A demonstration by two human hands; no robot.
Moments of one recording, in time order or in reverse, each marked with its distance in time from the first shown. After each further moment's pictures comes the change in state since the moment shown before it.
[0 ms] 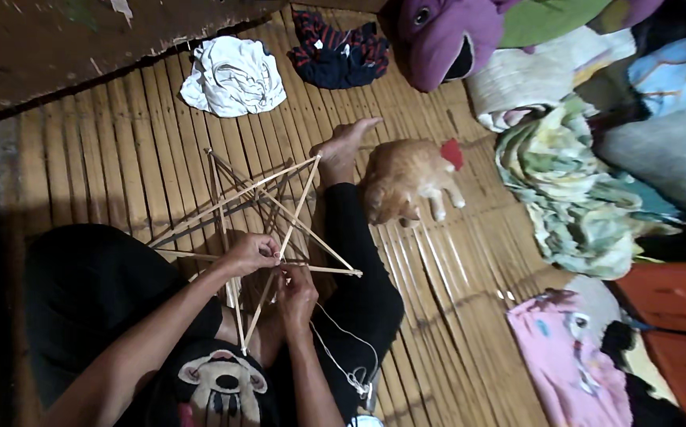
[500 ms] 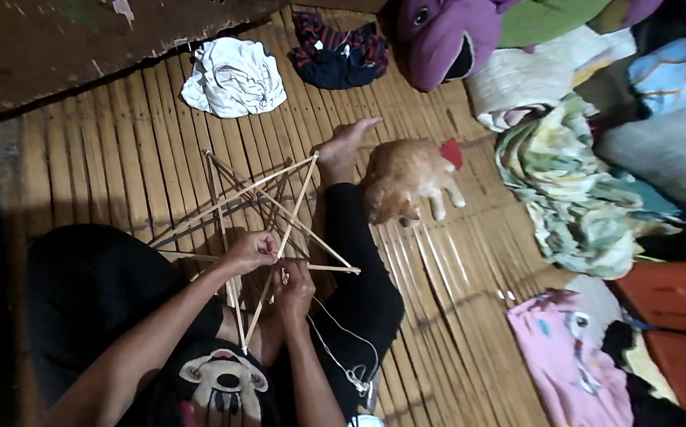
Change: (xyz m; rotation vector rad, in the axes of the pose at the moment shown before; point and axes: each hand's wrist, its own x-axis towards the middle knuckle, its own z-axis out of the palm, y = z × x) left_hand 0.000 -0.004 0.000 -0.049 0.037 -0.004; right_hand 0.003 0.006 0.015 -0.038 0.077 -0.076
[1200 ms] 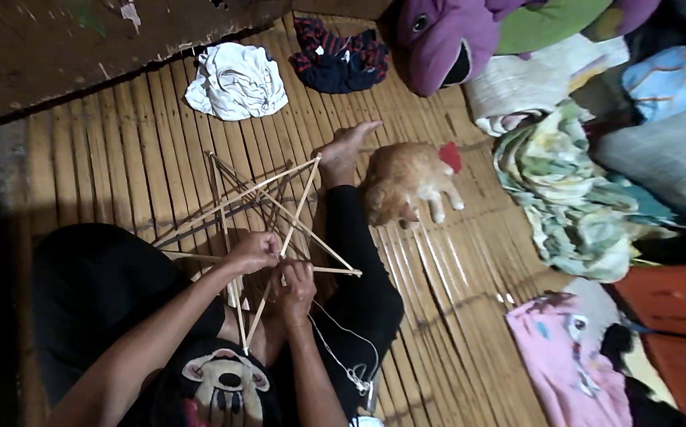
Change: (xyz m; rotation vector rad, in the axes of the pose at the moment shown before) left_hand 0.002 0.009 0.002 0.104 -0.006 -0.053; right_hand 0.003 0.007 0.004 -0.042 0.110 -0.248
